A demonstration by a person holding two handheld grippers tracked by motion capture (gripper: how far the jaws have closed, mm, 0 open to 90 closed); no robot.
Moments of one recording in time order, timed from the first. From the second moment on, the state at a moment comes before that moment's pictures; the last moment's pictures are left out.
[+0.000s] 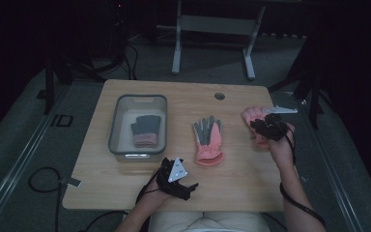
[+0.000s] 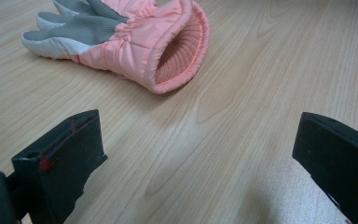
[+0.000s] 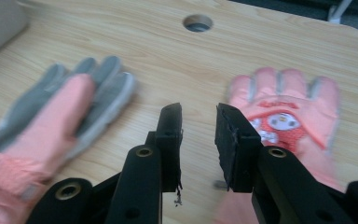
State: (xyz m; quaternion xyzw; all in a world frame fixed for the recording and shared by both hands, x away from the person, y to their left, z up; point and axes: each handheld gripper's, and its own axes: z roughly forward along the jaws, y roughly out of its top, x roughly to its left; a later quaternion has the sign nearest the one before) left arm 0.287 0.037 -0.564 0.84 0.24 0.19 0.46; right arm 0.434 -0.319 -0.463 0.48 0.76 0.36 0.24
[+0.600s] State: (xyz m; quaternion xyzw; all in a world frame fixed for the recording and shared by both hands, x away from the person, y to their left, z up) left arm 0.287 0.037 -0.565 0.84 0.24 0.19 0.46; right arm 0.490 -0.365 -0.464 0.49 0.77 0.31 0.26
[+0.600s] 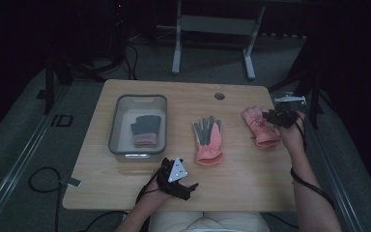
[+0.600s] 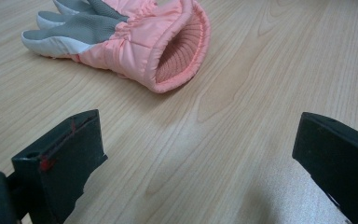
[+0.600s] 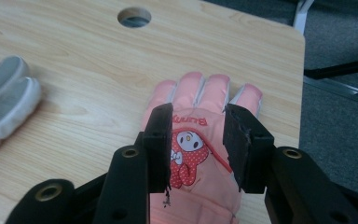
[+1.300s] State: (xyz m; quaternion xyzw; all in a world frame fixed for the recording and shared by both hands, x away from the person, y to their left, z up) left arm 0.287 0.036 -0.565 0.84 0.24 0.19 0.45; right arm 0.507 -0.365 -0.528 0.48 0.80 0.27 0.25
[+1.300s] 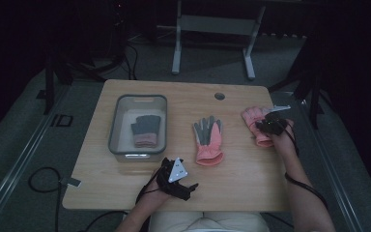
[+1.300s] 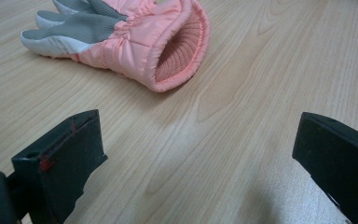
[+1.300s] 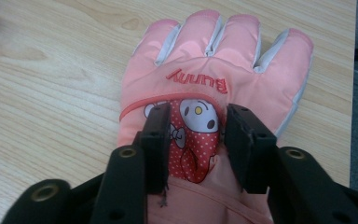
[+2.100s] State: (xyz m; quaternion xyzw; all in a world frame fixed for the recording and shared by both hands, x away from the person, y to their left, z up) left arm 0.288 0.037 -0.565 0.84 0.24 0.19 0.46; right arm 0.447 -0.346 -0.459 0.54 0.73 0.34 0.26
